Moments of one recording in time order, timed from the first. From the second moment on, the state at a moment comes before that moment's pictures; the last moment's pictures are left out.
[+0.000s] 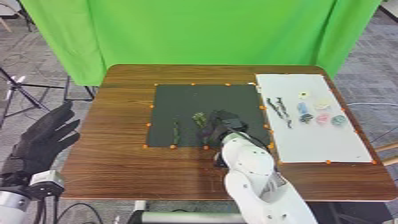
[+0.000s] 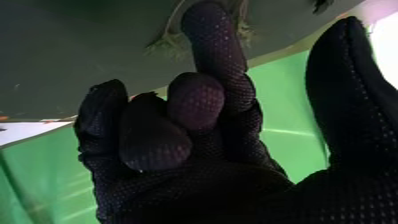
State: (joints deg) left arm 139.8 -61.7 -118.9 -128.0 45.7 -1.6 1.0; right arm -89.0 -79.5 58.7 -110.4 -147.1 -24.7 36.2
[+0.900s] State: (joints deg) left arm 140.6 -63.2 -119.7 -128.3 46.0 -1.6 1.2; right arm -87.3 -62.1 74.3 -101.8 -143.3 -14.6 43.1
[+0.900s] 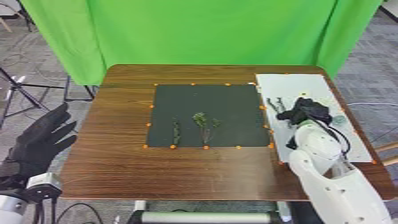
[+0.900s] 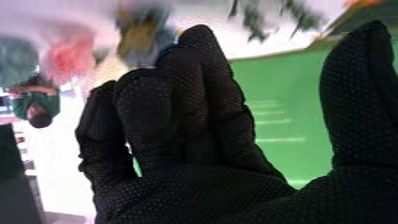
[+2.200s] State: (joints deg) left arm 139.8 -62.8 -119.0 -127.7 46.3 -1.8 0.7; right arm -80.2 -62.6 65.8 -92.9 -144.7 -9.4 38.6
